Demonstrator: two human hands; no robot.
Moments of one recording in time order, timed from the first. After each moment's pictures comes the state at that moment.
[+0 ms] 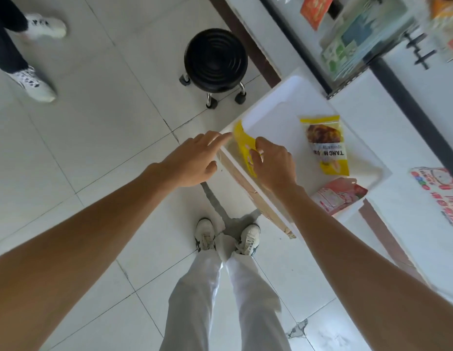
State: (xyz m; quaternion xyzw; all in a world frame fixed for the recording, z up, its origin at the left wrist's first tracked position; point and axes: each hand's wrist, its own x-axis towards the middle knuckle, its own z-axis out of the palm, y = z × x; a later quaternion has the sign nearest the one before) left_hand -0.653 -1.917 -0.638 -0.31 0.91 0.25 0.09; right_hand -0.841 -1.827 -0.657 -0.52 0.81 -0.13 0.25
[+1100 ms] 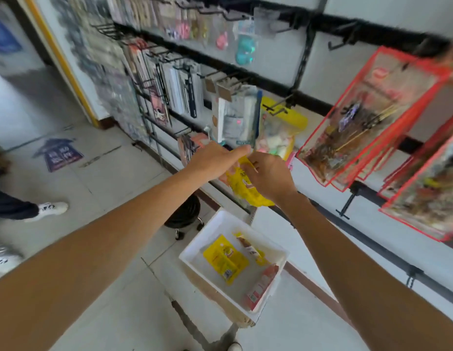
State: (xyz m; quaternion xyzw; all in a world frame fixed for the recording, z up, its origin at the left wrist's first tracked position) left_hand -0.829 -1.894 -0.230 -0.39 0.80 0.44 -0.13; right_hand -0.963 -1.799 -0.278 -0.54 0.79 -0.30 0.04
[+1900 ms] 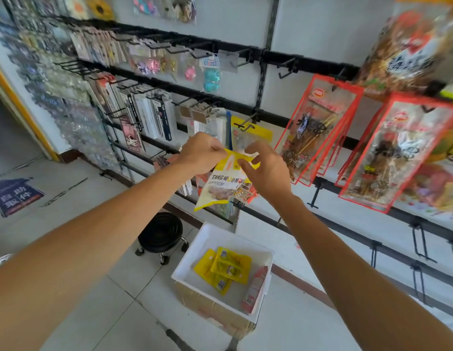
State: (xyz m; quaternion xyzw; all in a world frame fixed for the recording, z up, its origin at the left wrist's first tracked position) left_hand -0.822 -1.898 -0.176 -0.29 0.87 0.36 -0.18; right_hand -0.929 -1.753 -0.215 -0.45 0.80 -0.38 -0.09
